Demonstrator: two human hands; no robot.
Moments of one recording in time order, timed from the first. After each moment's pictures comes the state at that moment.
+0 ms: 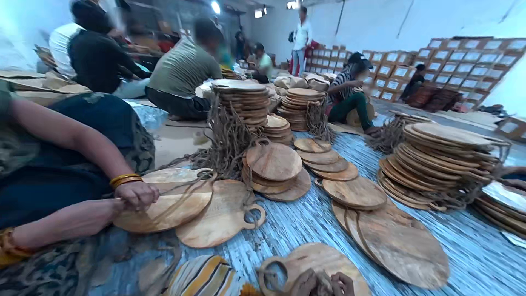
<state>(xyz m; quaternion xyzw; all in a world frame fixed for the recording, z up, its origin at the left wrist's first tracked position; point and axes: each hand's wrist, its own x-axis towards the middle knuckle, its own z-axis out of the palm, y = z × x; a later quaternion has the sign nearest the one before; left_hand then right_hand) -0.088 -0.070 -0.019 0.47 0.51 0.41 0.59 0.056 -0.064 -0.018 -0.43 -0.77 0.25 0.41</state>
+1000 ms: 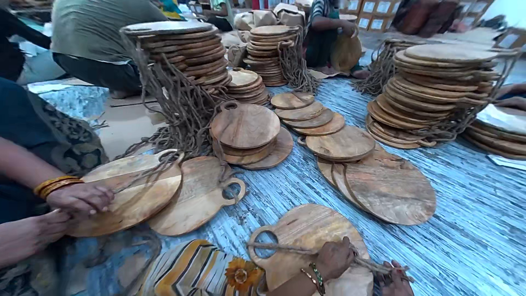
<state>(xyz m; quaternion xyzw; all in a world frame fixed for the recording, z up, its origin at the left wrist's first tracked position) 0.019 0.001 -0.064 0.74 0.51 -0.04 0.43 0.174 -0.059 -0.095 -0.62 -0.10 0.49 0.61</state>
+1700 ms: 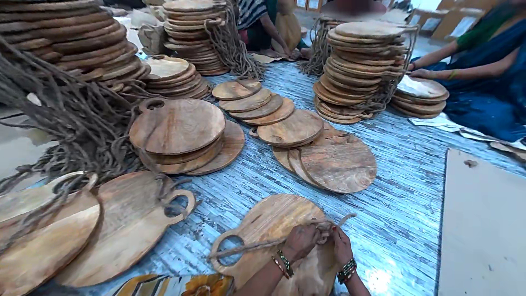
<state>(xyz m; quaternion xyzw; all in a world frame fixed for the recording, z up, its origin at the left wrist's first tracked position) 0.023 0.012 -0.058 0.78 0.45 -0.11 0.42 0.154 -0.048 -0.108 -0.68 -0.35 0.43 0.48</state>
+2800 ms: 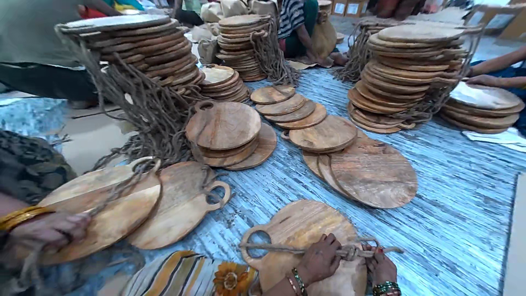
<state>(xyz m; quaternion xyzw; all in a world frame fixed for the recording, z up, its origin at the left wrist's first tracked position) -0.004 -0.019 -0.084 0.80 0.42 0.04 0.43 0.164 -0.045 -0.103 -0.72 -0.08 0.45 0.53</state>
